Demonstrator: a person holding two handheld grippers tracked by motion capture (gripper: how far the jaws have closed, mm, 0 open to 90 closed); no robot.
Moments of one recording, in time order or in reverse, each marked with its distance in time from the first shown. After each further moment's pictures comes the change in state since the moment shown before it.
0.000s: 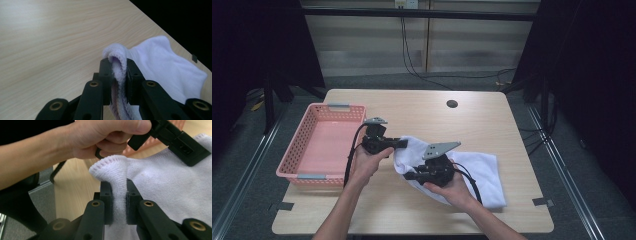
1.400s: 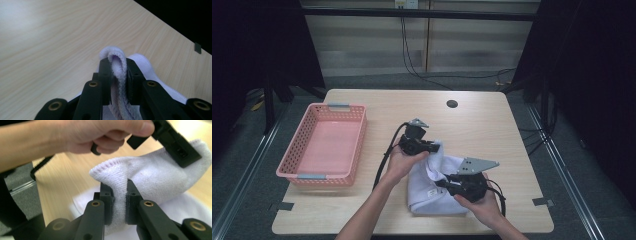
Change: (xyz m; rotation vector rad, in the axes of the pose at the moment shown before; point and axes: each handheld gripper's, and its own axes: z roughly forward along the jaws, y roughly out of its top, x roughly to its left) left arm -0.067 0.012 0.098 0.141 -0.018 0.136; right arm 0.001 -0.065 -0.066 -0.038 -0.202 0.022
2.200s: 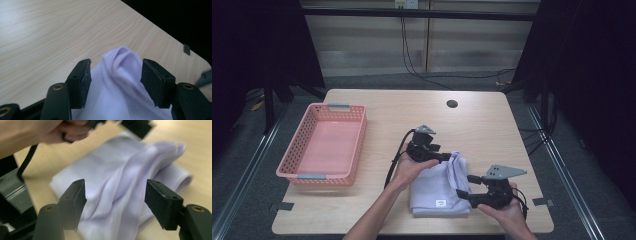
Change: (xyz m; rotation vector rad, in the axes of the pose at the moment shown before) left arm -0.011 -0.012 -0.004 -0.054 -0.035 -0.002; right arm -0.027 -0.034 -0.043 0.024 -0.100 0.136
